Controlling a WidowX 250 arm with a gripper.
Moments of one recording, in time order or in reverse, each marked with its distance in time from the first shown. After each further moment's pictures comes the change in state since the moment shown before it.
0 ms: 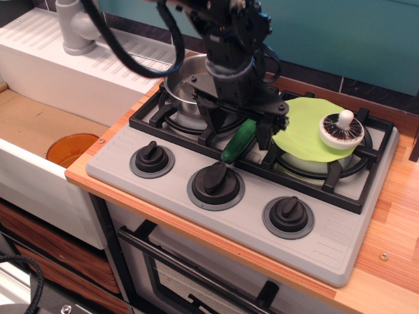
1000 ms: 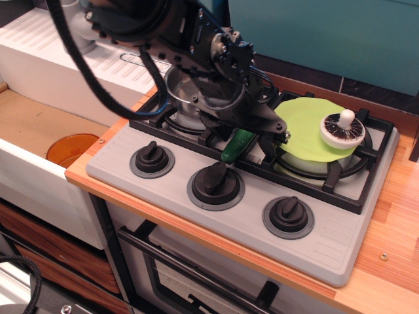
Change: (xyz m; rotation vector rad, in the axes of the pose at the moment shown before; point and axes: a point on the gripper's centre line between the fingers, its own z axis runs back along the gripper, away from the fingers) arm -0.011 0.009 -0.017 -0.031 -0.139 0.033
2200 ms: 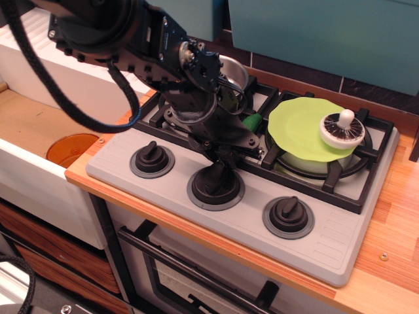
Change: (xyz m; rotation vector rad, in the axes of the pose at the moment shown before) arm -0.019 0.015 0.008 0.000 0.042 0.002
